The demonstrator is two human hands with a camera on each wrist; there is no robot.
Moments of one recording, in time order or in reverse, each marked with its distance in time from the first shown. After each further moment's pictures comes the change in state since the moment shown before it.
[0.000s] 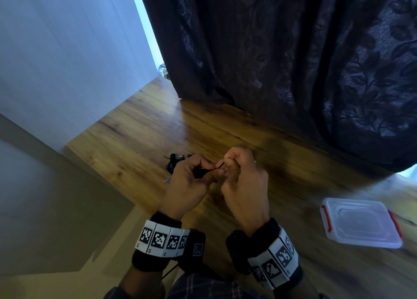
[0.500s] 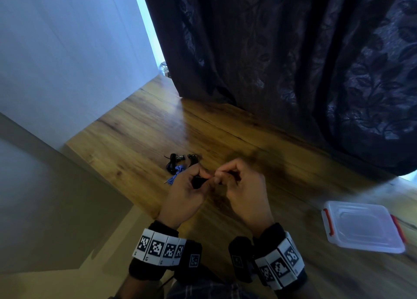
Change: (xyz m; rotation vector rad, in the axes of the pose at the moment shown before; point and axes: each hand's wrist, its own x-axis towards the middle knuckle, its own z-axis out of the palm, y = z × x) left_hand -0.011 -0.019 -0.002 -0.006 -0.015 -0.072; right_hand 0.003 0.021 0.002 0.194 -0.189 0.225
